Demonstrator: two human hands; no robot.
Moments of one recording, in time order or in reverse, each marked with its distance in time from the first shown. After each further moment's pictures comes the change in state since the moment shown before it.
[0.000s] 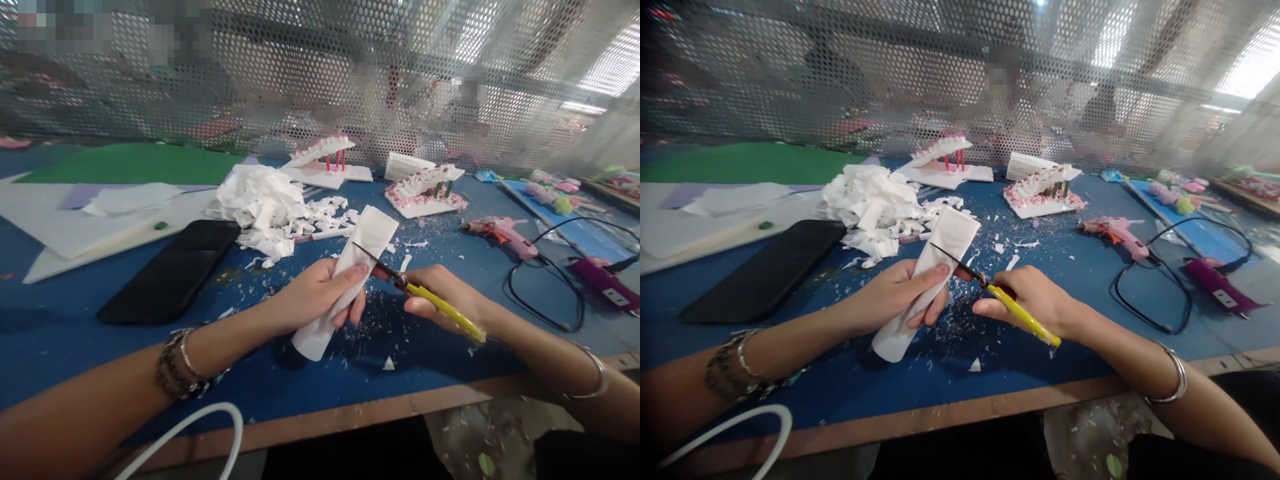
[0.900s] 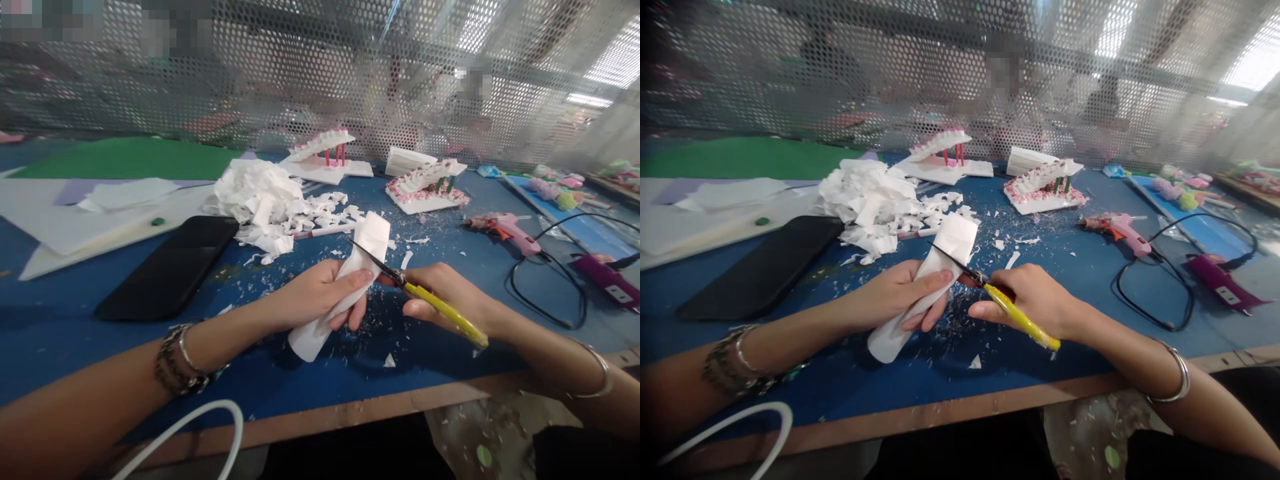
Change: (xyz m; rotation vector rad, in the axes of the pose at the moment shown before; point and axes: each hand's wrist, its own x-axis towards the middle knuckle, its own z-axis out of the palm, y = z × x) left_hand 0.000 0.003 -0.001 0.164 -0.099 -0.039; right_hand 0.000 -0.005 0.001 -0.013 -0.017 0.008
